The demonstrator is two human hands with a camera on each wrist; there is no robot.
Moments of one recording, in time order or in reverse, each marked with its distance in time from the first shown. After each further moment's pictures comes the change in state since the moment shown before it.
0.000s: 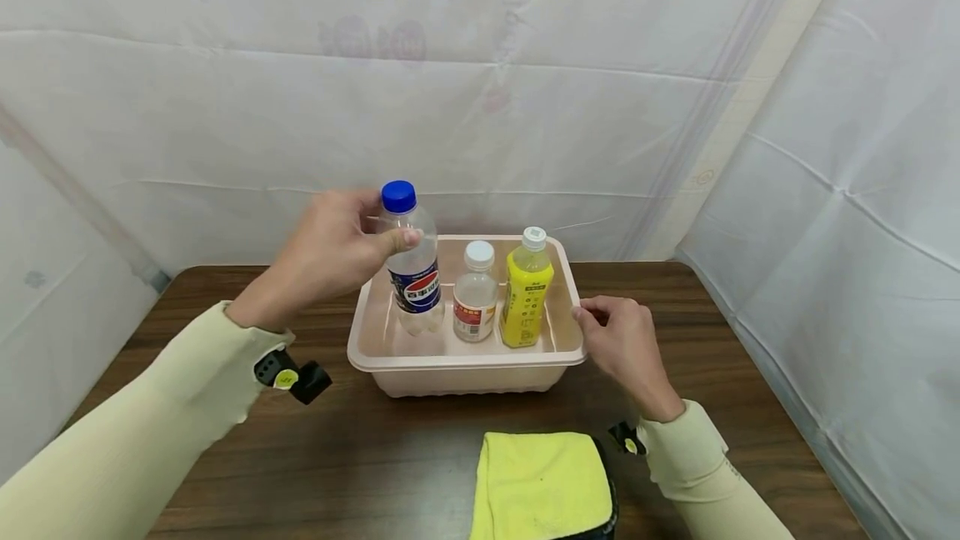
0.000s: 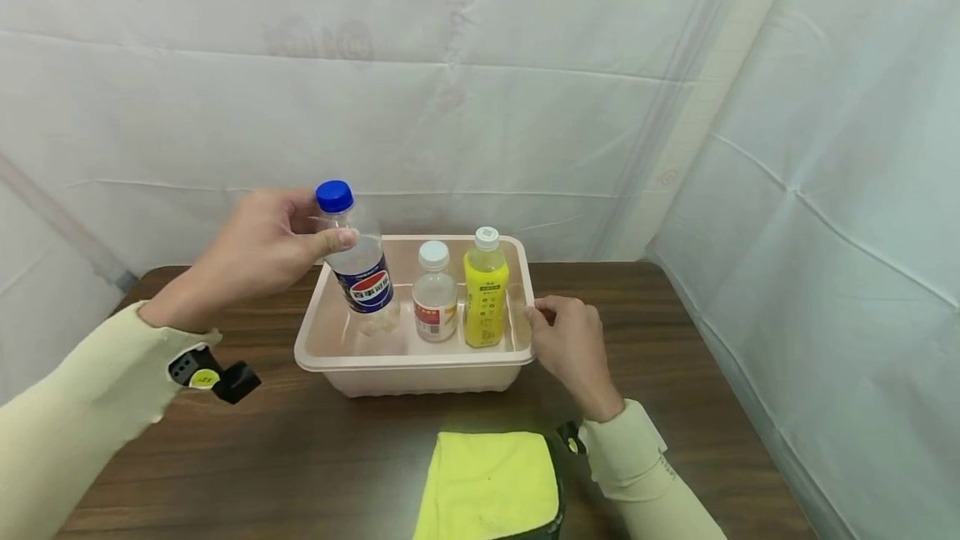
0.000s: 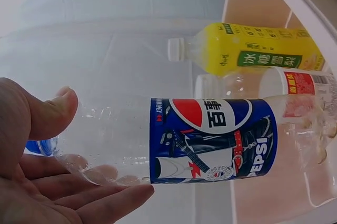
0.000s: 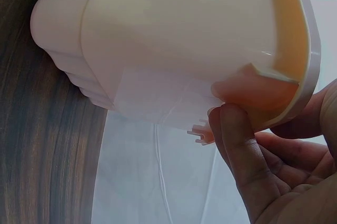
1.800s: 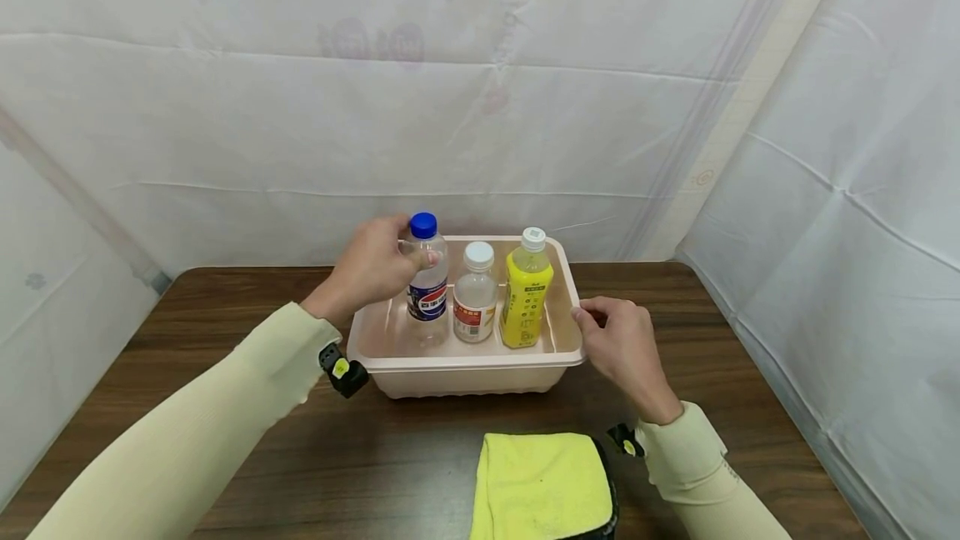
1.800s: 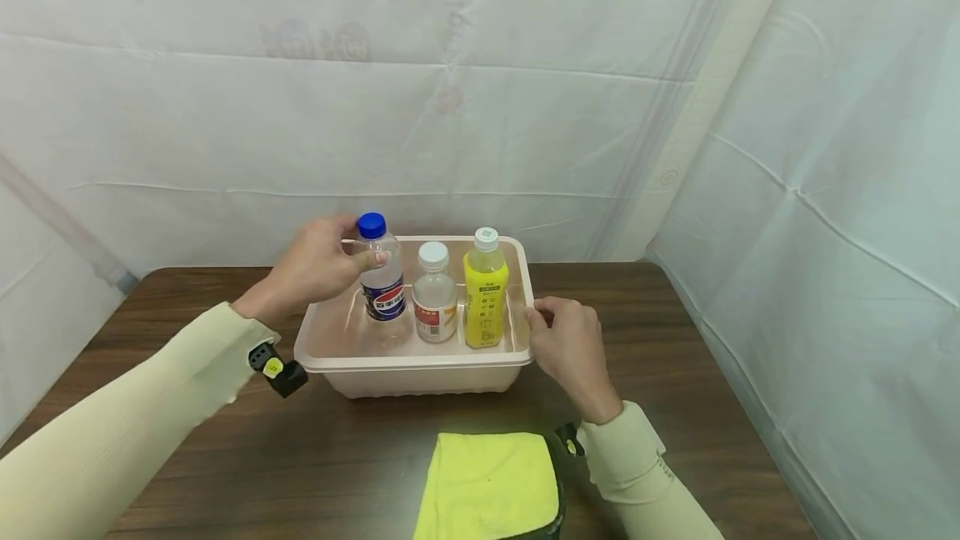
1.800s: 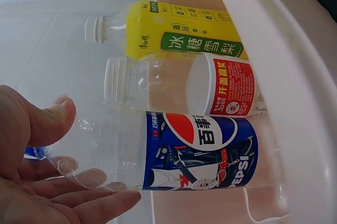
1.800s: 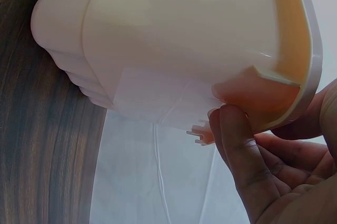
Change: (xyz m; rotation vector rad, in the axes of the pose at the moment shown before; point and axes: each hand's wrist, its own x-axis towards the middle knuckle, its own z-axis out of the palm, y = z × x) left_hand 0.035 -0.038 0.051 0.028 -0.076 -0.082; right_hand -0.001 -0.002 0.002 -0.028 0.007 -0.016
